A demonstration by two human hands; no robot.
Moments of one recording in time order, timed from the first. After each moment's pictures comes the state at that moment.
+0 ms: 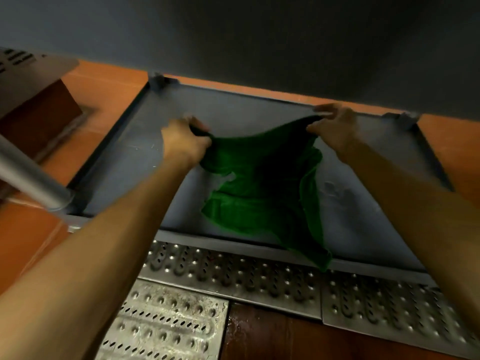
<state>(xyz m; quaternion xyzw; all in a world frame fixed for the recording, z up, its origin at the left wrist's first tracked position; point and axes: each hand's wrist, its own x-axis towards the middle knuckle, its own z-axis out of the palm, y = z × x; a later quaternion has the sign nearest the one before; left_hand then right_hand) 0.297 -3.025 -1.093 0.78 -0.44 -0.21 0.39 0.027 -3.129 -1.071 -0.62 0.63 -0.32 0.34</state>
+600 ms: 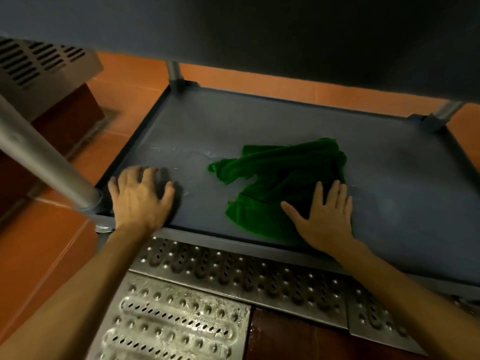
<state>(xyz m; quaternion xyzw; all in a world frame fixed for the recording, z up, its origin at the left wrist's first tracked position) 0.382 -2.913 -1.171 0.85 -0.50 0.00 0.15 0.045 -3.001 -1.193 -0.74 0.67 0.00 0.08</state>
